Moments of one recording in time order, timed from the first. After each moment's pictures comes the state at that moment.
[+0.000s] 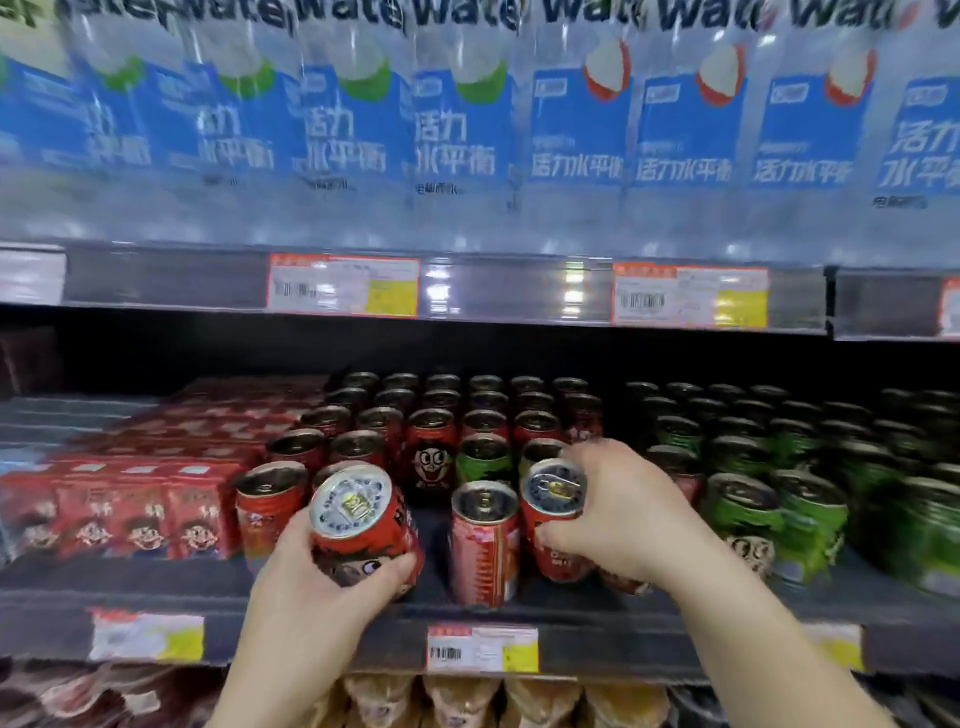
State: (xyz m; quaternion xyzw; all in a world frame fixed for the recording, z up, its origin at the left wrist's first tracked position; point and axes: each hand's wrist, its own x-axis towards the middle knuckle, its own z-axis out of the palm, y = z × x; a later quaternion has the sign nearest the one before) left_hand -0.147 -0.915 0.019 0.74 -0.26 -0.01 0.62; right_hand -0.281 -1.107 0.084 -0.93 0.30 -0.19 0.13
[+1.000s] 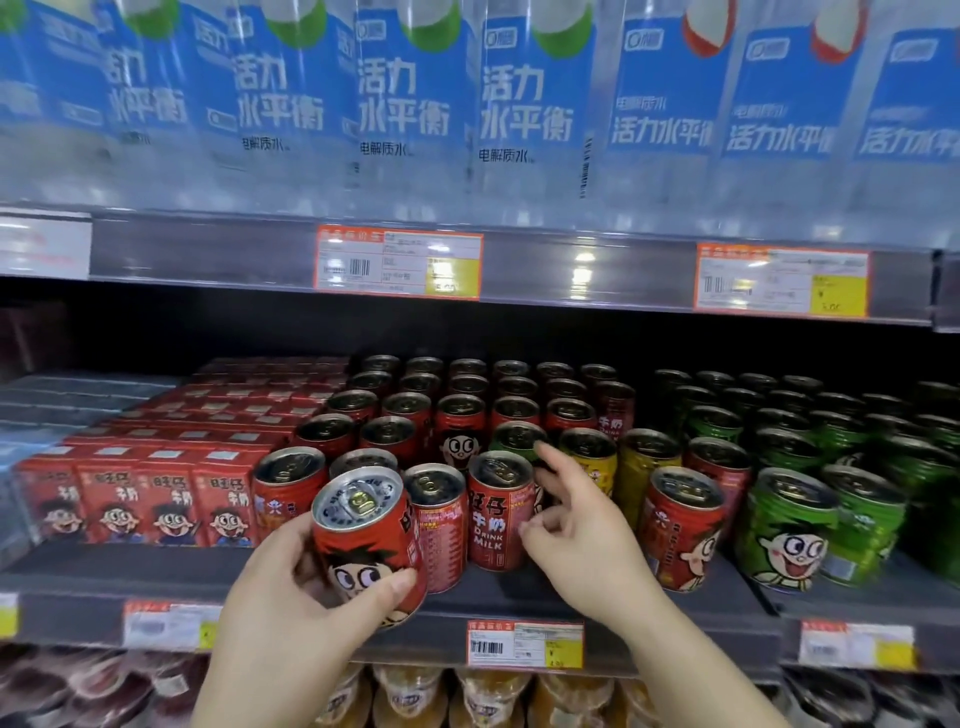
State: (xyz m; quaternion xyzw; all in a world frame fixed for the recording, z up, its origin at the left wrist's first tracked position) left_hand -0.124 -0.882 0.011 0.73 -0.27 -0.03 0.63; right_hand -0.232 -1.077 0.024 -0.83 0.24 -0.27 0.42
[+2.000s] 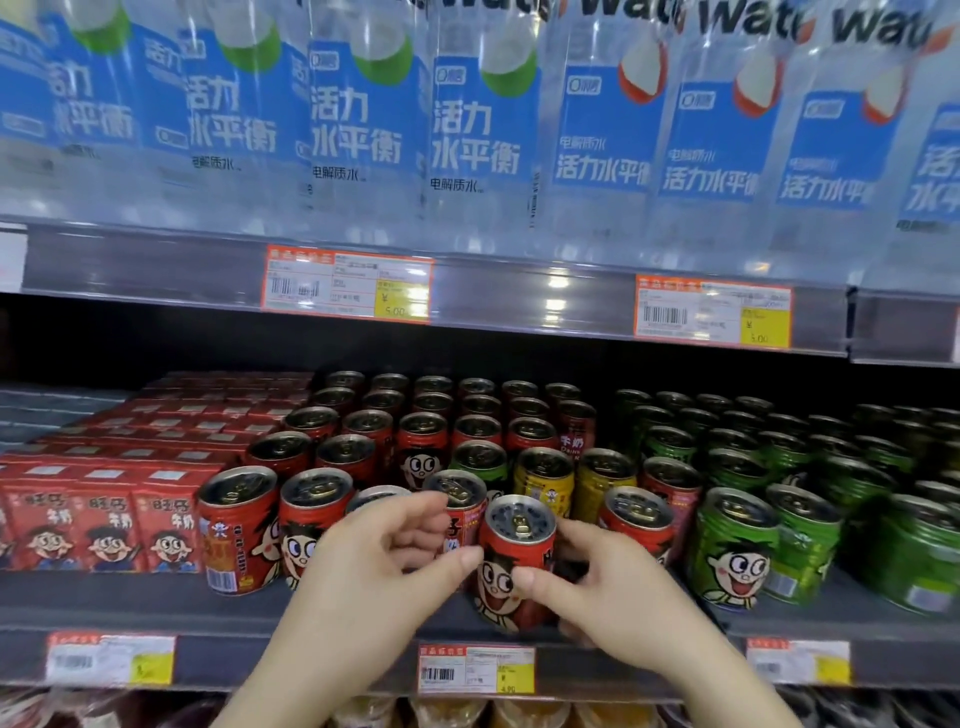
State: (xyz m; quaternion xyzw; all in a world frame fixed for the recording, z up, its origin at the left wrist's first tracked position) left_hand -0.152 -0.937 0.046 0.71 -0.41 -0.08 0.57; right_hand -0.287 -1.096 0.044 -0.88 0.27 -0.16 0.36
